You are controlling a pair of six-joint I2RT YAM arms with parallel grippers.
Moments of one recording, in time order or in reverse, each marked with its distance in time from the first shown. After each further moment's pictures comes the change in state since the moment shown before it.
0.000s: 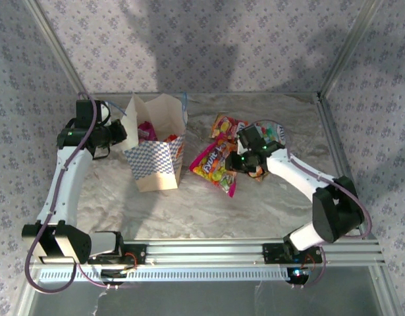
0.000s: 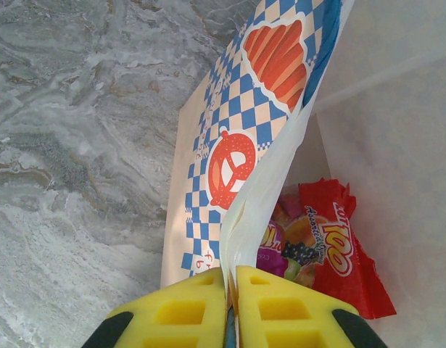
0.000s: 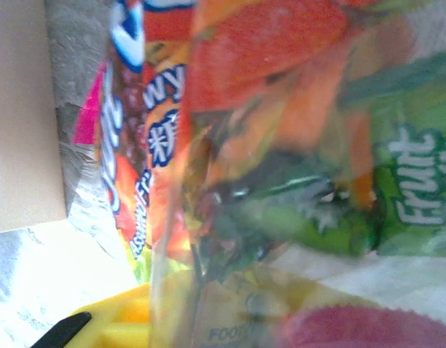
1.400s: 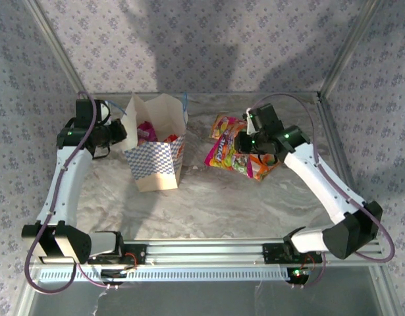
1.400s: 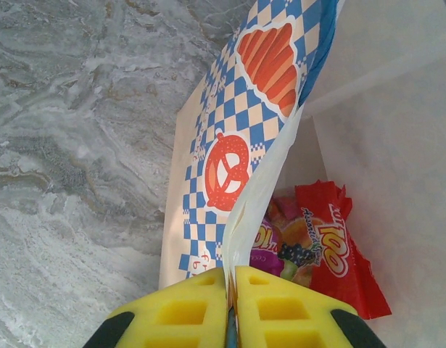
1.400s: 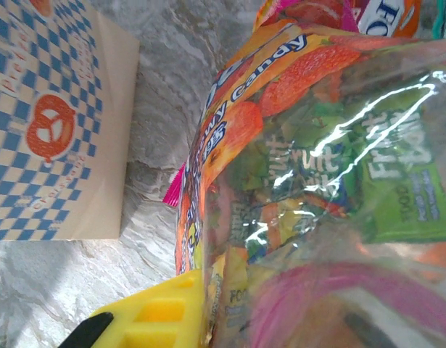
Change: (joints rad) left arm 0.000 0.000 0.010 -0.002 0.000 0.000; right arm 0.001 -0.140 0.319 -0.275 0.123 -0.110
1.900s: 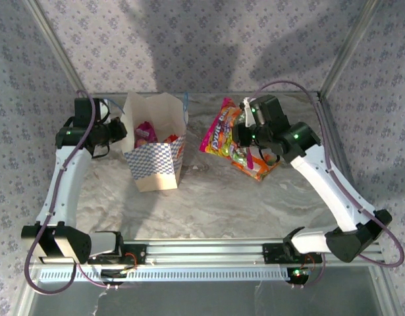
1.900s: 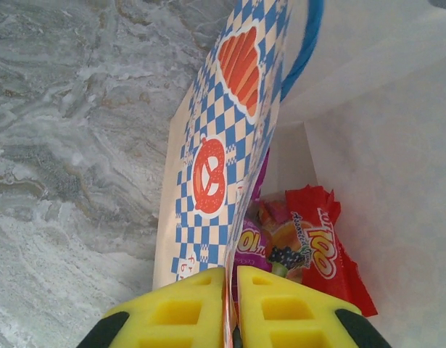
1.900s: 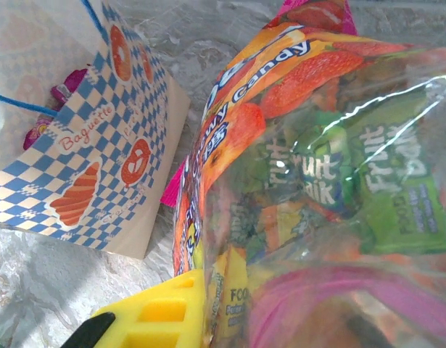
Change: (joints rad) left arm 0.000 0.000 0.029 -0.002 0.013 0.000; right arm 0.088 -0.021 0.189 -0.052 0.086 -0.094
